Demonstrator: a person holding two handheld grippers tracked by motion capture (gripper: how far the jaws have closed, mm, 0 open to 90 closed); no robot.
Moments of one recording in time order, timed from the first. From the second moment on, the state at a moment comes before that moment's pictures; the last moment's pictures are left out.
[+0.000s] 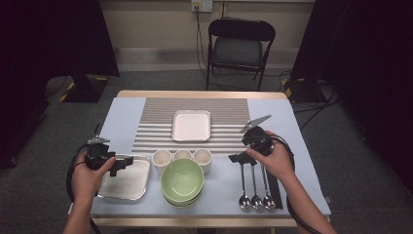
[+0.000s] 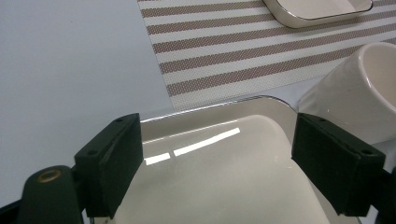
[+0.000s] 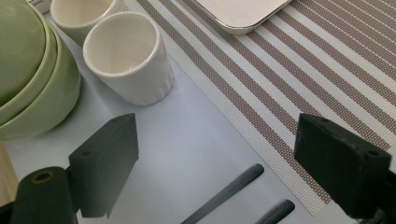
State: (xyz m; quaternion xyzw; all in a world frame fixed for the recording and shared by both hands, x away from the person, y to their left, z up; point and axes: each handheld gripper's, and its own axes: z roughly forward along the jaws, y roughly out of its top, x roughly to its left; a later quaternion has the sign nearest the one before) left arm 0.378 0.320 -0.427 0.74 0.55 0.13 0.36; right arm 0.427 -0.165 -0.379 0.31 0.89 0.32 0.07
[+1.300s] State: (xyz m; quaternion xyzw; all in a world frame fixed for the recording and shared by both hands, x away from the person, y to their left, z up) left arm 0.379 0.318 -0.429 0.75 0.54 0.13 0.35; right arm 0.428 -0.135 -0.364 0.29 0.90 0.32 0.06
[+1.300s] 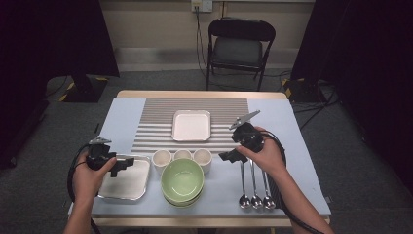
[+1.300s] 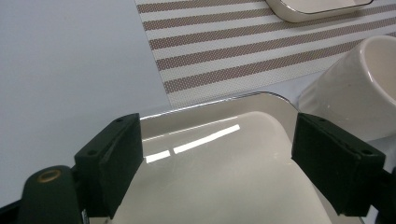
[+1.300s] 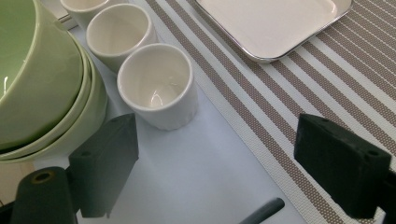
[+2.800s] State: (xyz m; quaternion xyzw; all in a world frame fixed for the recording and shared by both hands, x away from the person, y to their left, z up) left arm 0.378 0.320 -0.427 0.75 0.54 0.13 0.36; right arm 0.426 -0.093 -0.346 0.25 0.91 0.33 0.05
